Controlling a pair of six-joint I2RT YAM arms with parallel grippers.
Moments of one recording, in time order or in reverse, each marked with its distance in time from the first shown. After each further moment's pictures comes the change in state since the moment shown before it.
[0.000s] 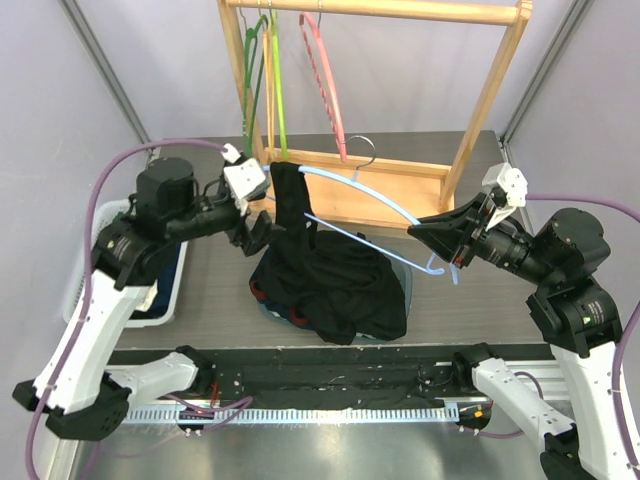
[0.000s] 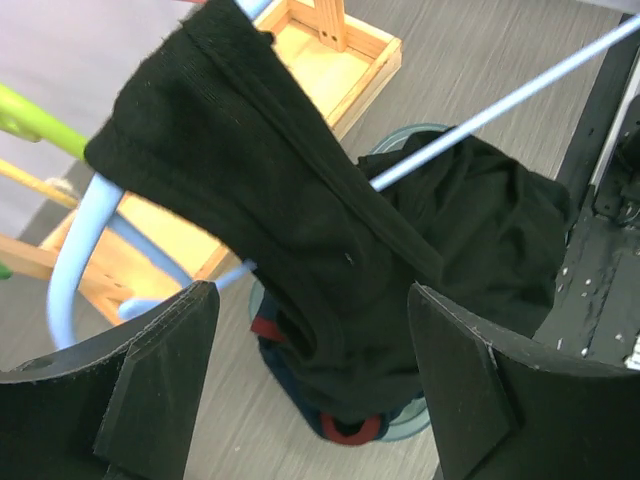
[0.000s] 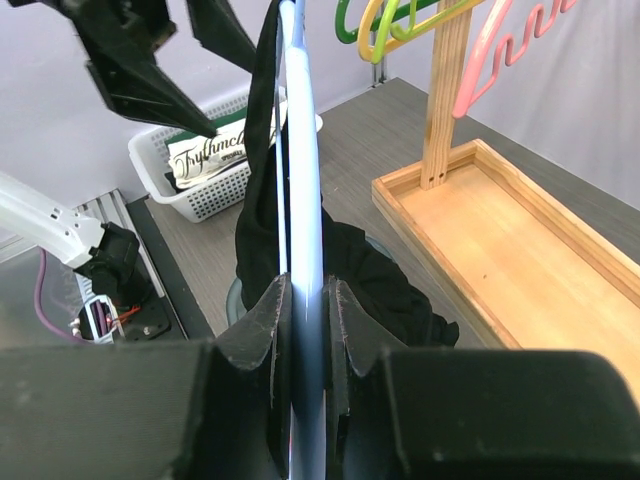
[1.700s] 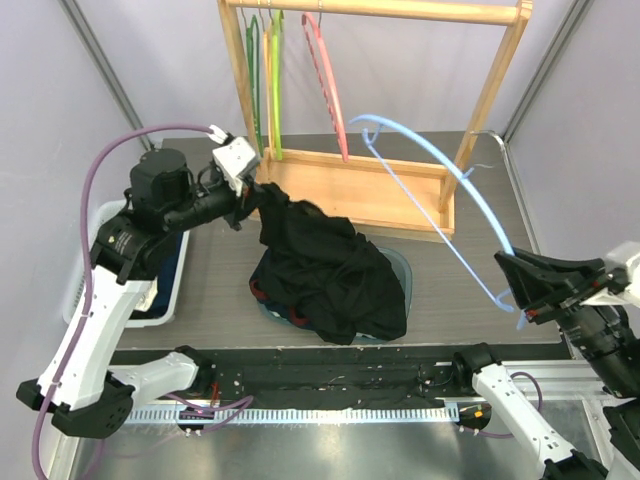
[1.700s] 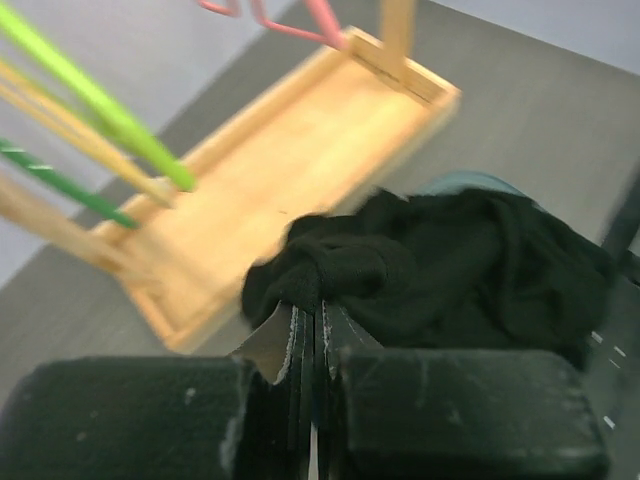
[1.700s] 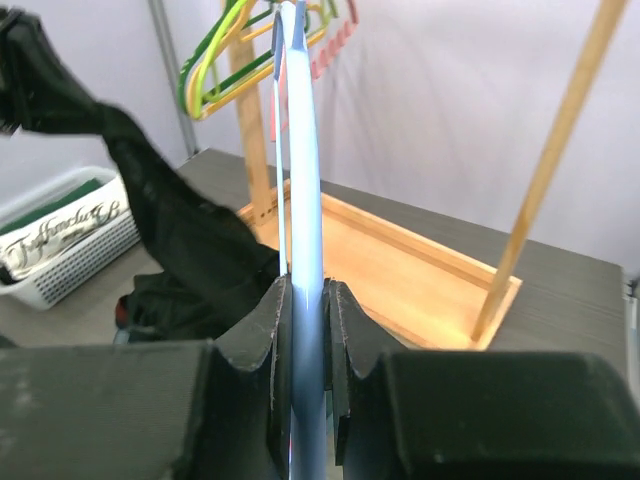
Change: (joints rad) left arm 0.050 0.031 0.018 0.116 -0.087 -0.101; right arm 0.000 -0.241 0.243 -0.354 0.467 -0.066
